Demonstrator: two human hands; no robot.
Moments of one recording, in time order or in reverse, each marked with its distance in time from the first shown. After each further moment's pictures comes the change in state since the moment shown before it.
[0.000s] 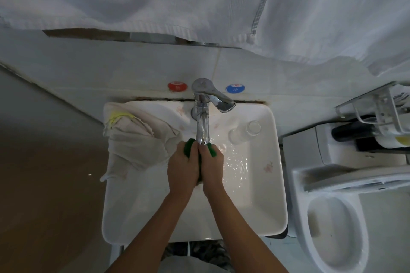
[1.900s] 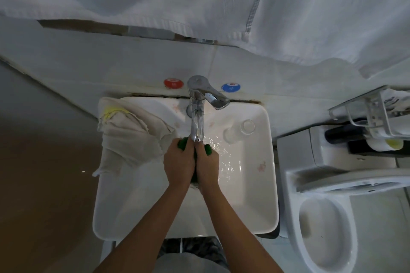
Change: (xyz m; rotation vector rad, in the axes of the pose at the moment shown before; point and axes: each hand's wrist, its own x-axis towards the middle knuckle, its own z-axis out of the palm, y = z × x) left_hand 0.004 0.011 0.010 -0.109 0.090 -0.183; right_hand -0.005 -0.004 -0.006 -0.075 -0.027 0.082
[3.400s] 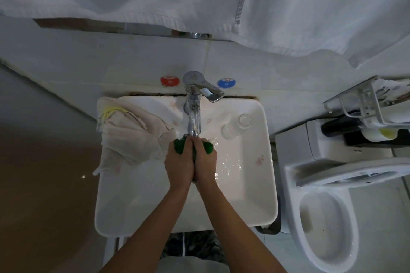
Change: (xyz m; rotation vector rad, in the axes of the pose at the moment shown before) left_hand -0.016 -0.009 0.000 -0.212 -0.035 -0.100; right_hand -0.005 0.006 0.000 0.211 -0.021 -0.047
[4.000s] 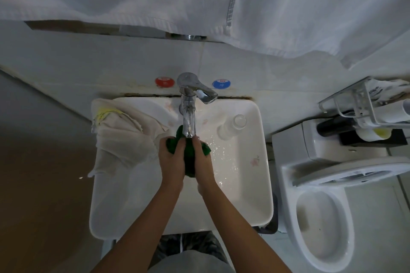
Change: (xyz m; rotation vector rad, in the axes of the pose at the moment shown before) left_hand 0.001 0.015 -0.005 -0.272 -0.065 -0.017; right_hand 0.000 -0.008 -0.012 -0.084 -0.122 0.215
